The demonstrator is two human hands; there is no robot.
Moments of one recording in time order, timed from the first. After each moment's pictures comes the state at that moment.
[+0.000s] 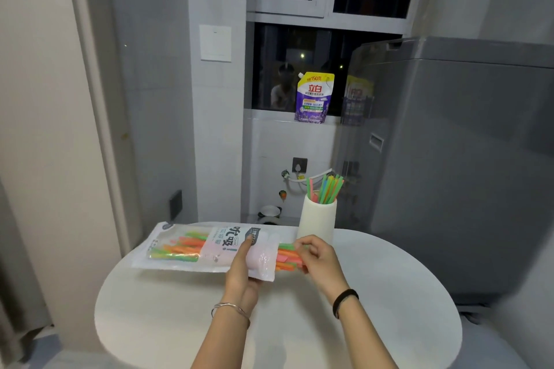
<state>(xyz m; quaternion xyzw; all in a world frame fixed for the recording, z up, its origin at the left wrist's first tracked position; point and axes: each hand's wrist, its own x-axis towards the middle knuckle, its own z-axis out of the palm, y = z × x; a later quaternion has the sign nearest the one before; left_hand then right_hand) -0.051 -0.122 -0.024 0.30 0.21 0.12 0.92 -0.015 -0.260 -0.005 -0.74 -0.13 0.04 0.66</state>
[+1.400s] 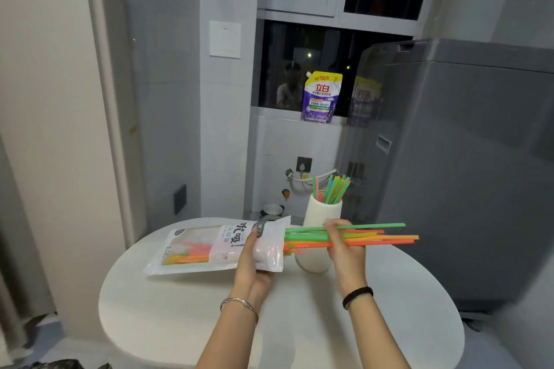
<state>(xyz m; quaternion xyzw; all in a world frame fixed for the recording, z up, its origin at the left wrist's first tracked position) -0.046 -0.131 -0.016 0.21 0.15 0.12 0.96 -0.010 -0.274 0.013 -0.61 -0.07 -0.10 0.78</state>
